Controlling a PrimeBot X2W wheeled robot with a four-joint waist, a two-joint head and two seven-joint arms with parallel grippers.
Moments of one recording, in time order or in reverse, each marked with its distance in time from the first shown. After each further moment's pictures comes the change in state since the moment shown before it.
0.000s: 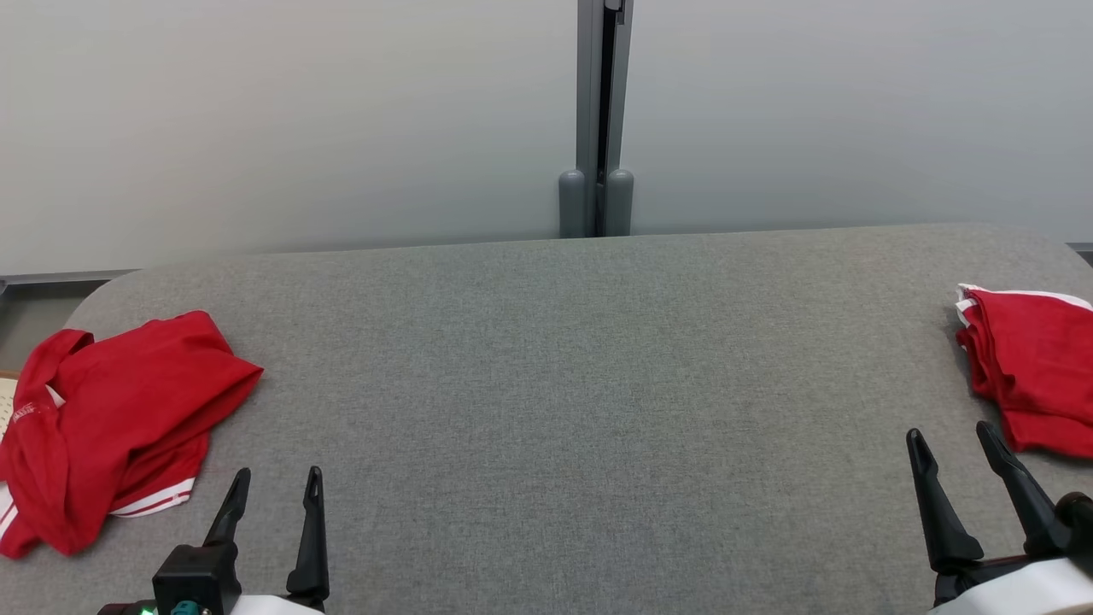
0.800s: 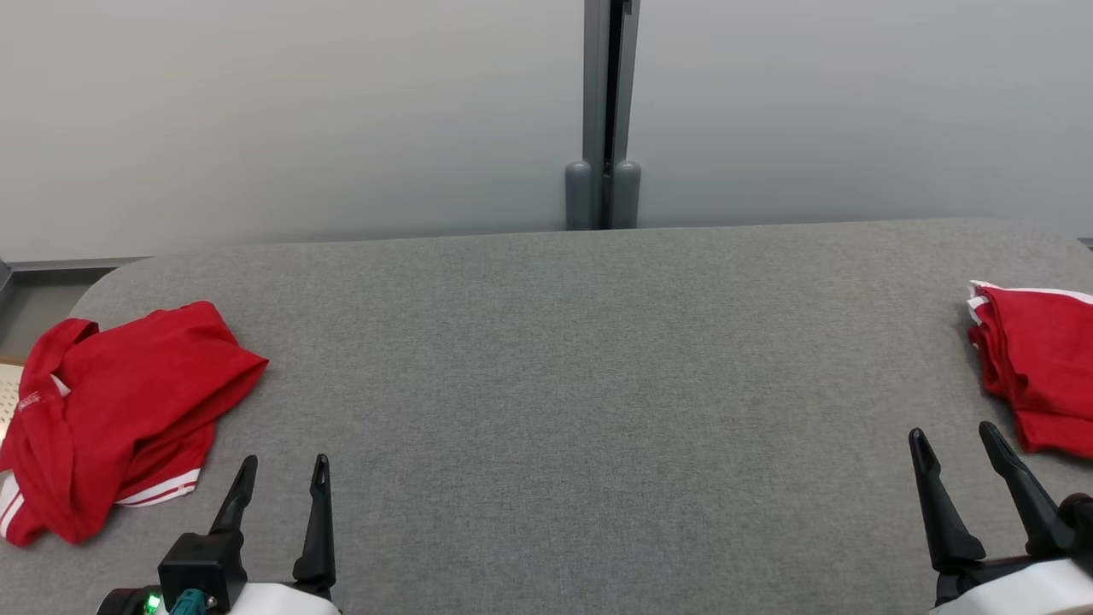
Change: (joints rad) left arm -0.022 0.003 -0.014 0.012 -0.009 0.001 -0.008; right arm 0.003 0.007 -0.006 0.000 0.000 0.000 0.000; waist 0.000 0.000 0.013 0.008
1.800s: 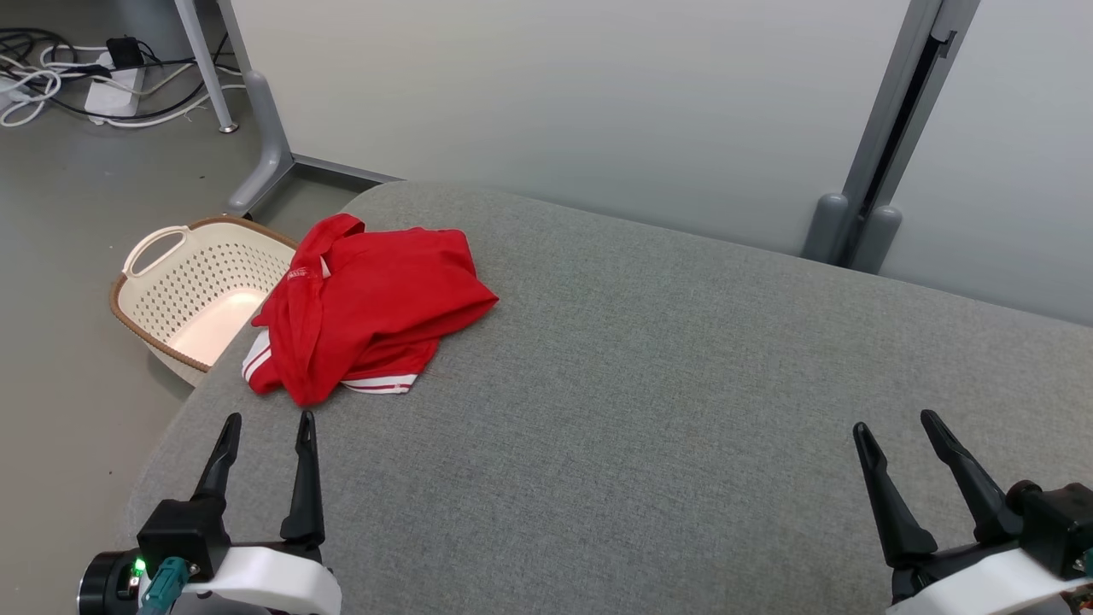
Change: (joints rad) left arm -0.077 0.003 0.009 0.016 -0.023 0.000 -0.030; right arm -0.032 -0.010 0.100 -0.021 0.019 0.000 0.012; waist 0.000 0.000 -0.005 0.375
